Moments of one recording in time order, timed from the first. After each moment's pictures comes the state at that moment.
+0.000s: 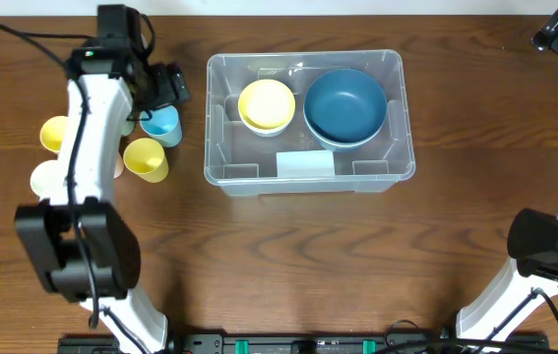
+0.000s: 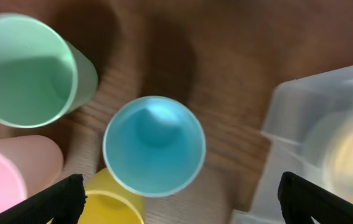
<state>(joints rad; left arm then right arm) 0.03 1.92 1.70 -0.98 0.00 -0.30 -0.28 2.02 2.56 -1.57 0.10 0.44</state>
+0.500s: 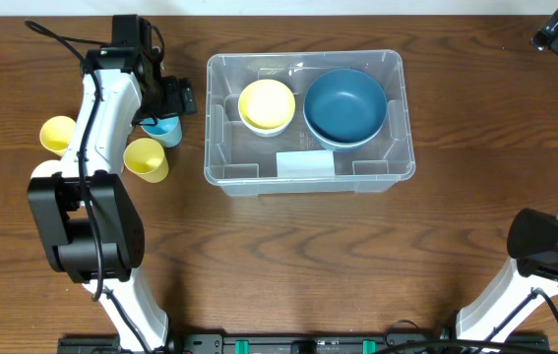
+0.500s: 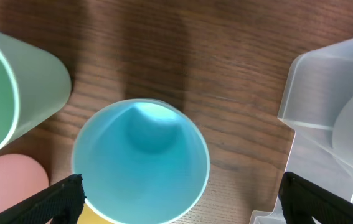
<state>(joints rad) 0.03 2.01 1.70 -0.98 0.03 -0.17 -0.28 2.02 2.56 -1.57 0.10 0.44</state>
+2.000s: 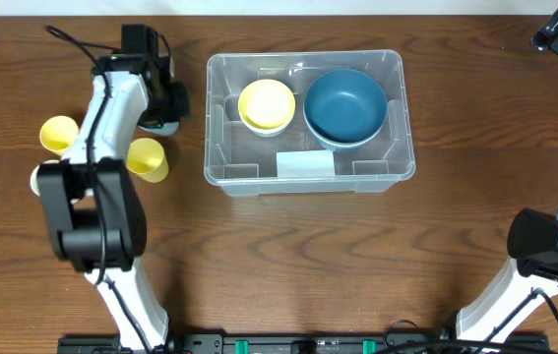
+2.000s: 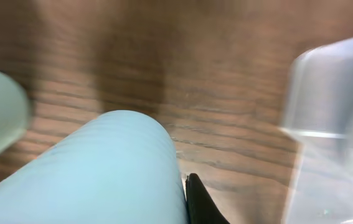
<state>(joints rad) 0.03 2.05 1.67 -0.89 0.08 -0.14 -0.28 2.02 2.56 -1.57 0.10 0.44</state>
